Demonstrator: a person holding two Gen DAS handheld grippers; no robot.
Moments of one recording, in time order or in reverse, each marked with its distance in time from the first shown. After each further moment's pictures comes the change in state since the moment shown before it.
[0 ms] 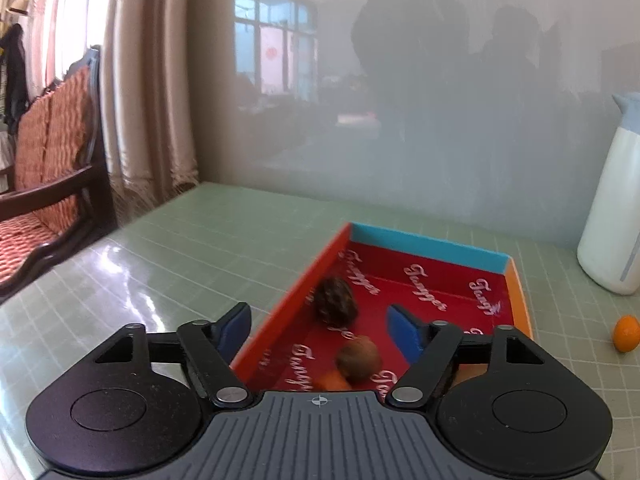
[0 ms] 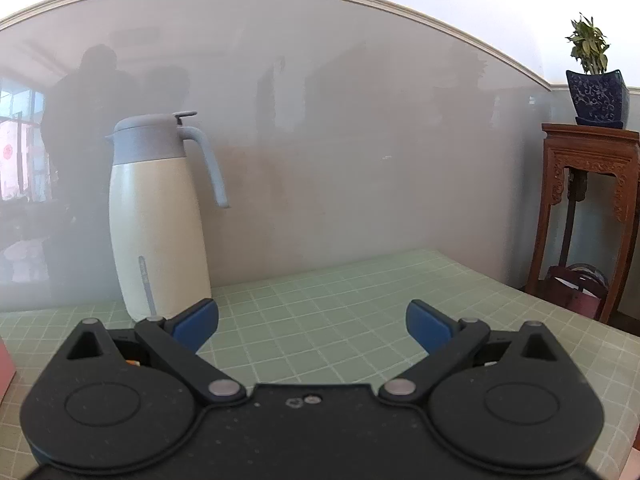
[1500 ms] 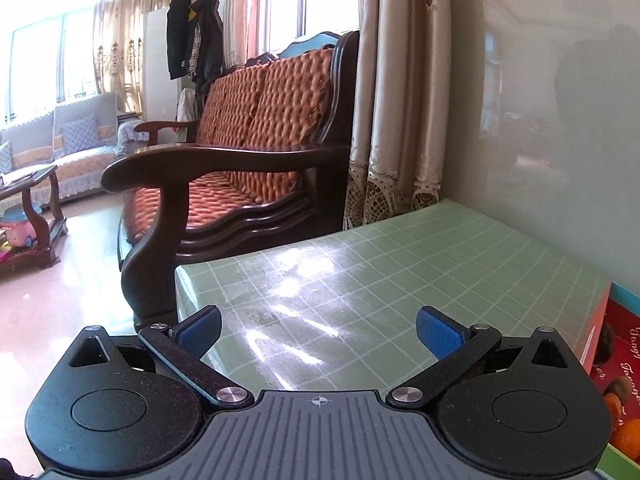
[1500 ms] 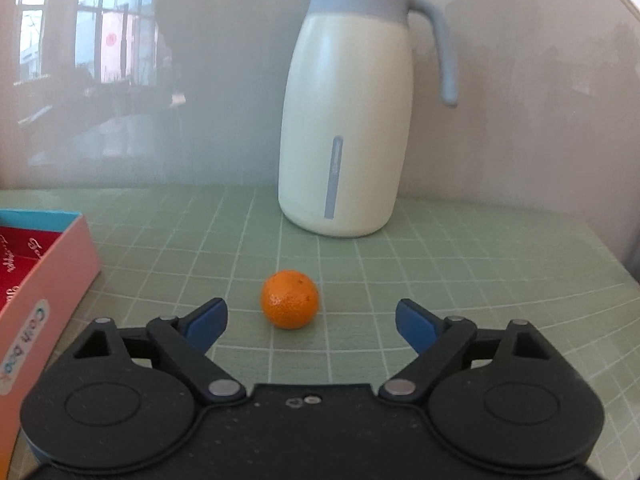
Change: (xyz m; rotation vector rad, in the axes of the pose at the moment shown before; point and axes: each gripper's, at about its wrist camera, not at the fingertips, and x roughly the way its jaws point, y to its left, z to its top) left arm -0.040 0.168 -0.031 -0.286 -0.028 0.493; right arm 0.070 0.131 -0.030 -0.244 0.315 0.298
